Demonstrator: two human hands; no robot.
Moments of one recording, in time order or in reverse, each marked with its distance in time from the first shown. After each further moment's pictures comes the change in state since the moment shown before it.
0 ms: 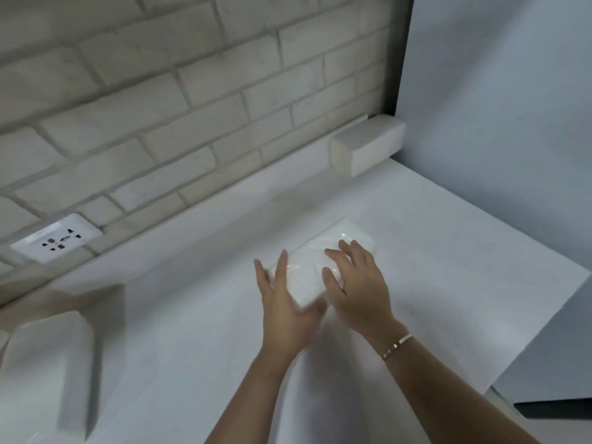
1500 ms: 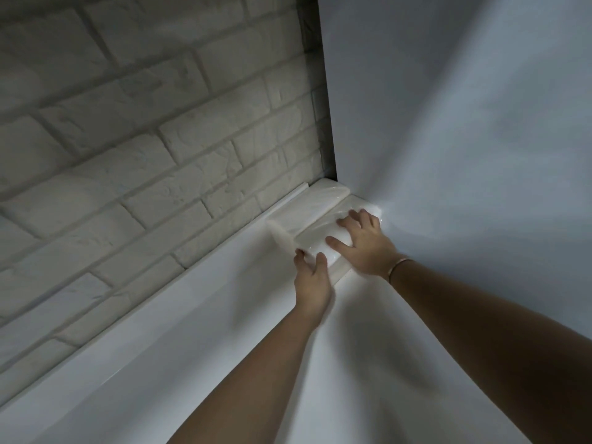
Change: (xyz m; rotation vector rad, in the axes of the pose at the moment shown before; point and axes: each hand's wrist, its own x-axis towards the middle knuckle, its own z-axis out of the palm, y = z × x) left_hand 0.271 0.122 0.215 -0.288 -0.159 -0.281; right_hand 0.301 0.216 -0.049 -0.047 -0.213 0.165
